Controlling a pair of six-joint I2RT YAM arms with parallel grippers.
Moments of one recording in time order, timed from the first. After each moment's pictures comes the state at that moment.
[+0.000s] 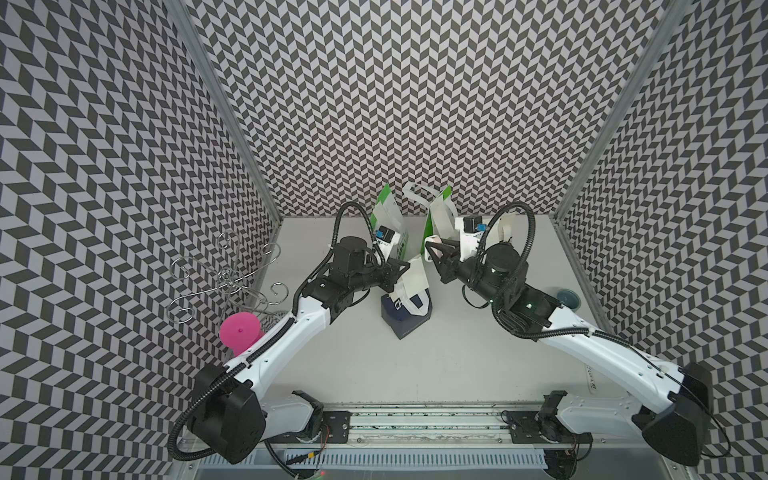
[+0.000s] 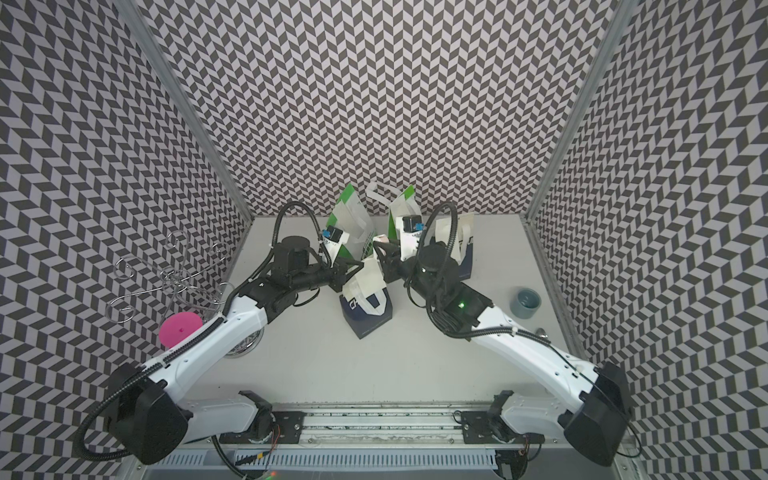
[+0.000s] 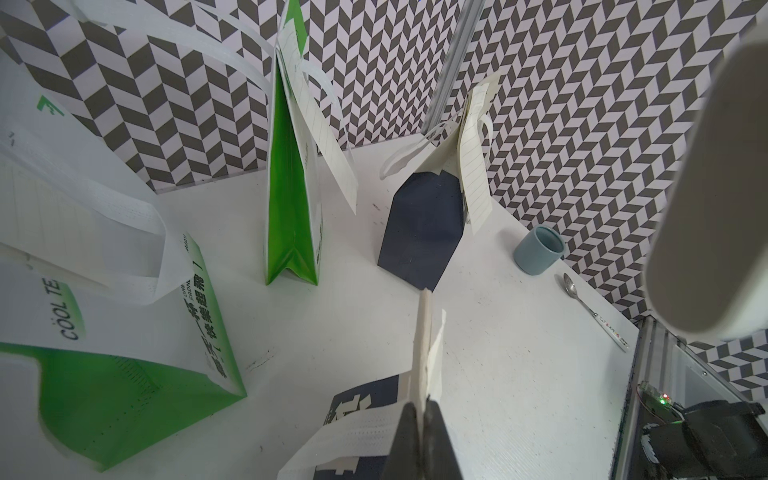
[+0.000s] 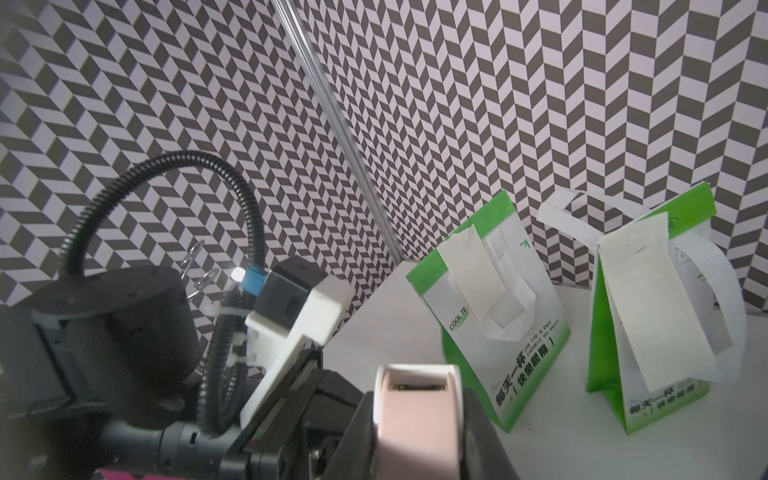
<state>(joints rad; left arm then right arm) -0.49 1.27 1.02 -0.16 0.45 -0.15 0.79 1.27 1.09 0.14 0.10 0.37</state>
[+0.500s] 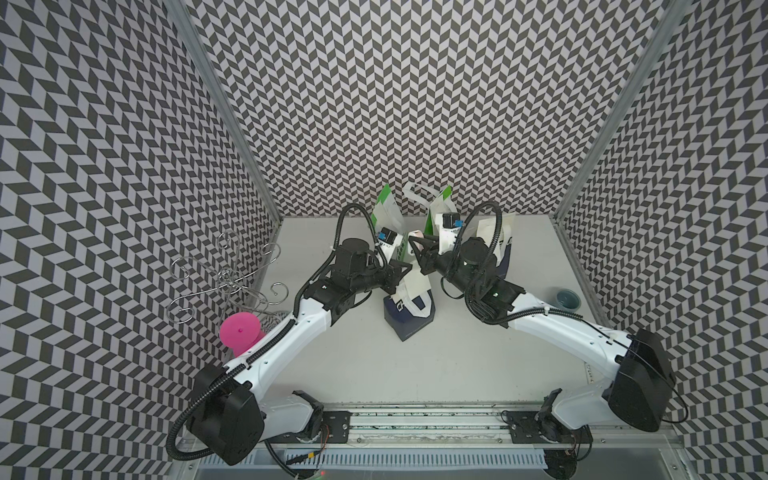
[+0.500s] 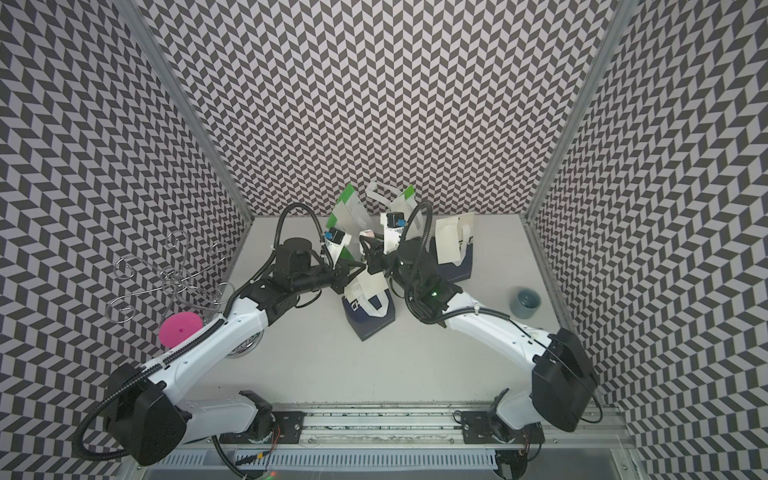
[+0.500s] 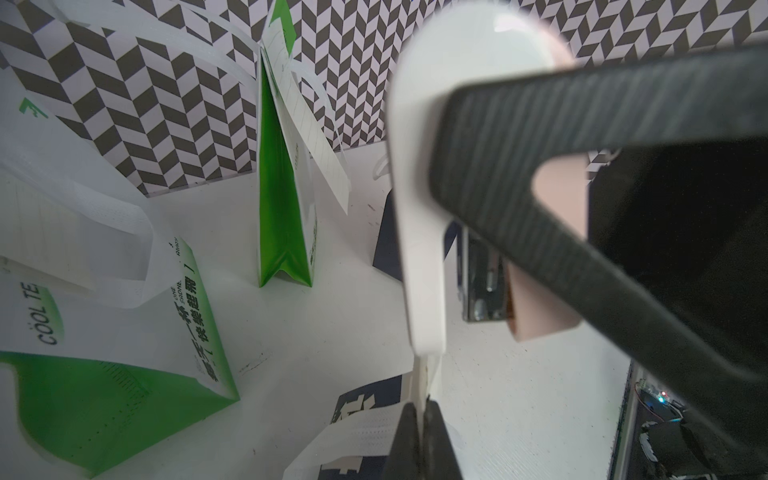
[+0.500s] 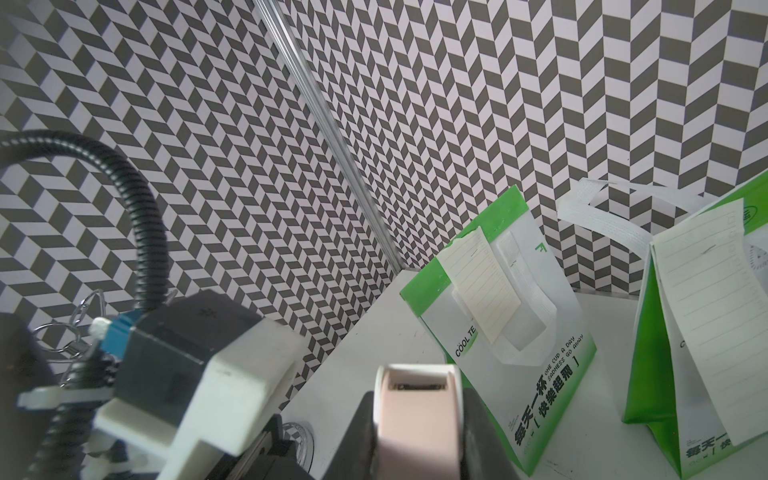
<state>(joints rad) -0.51 1.27 1.01 -0.16 0.44 -0.15 0.80 1.46 1.13 0.29 0.12 0.39</state>
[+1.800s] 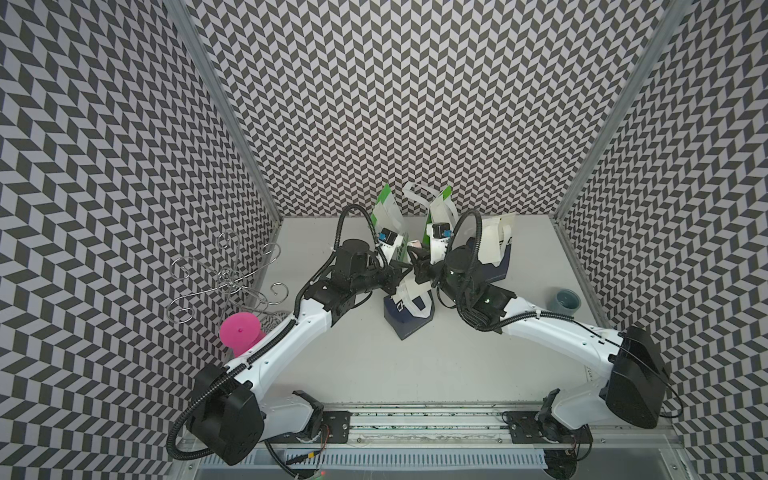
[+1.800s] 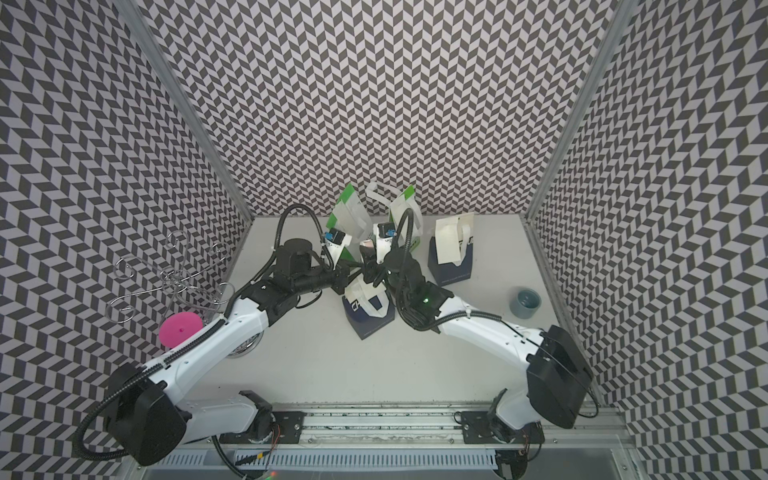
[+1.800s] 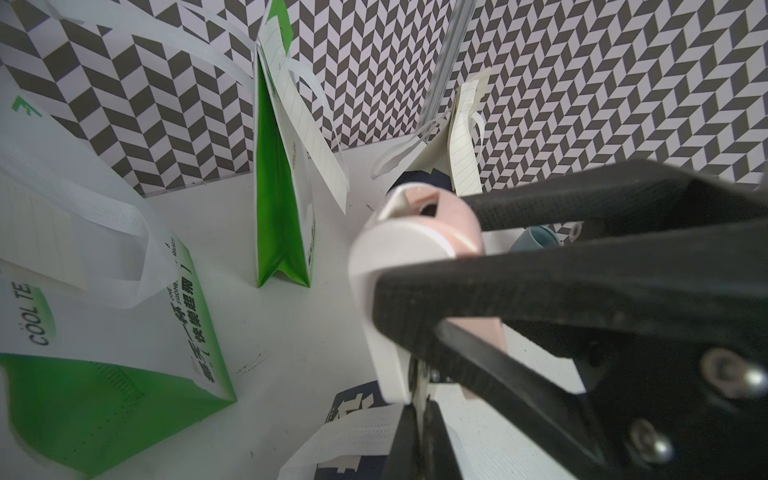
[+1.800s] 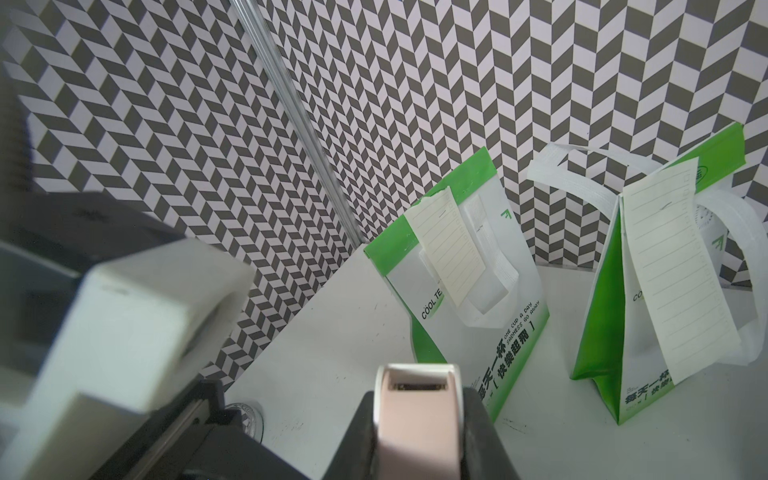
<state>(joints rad) -0.50 1.26 0.99 -0.13 0.45 -0.16 0.87 1.48 1.12 0.21 0.27 0.31</state>
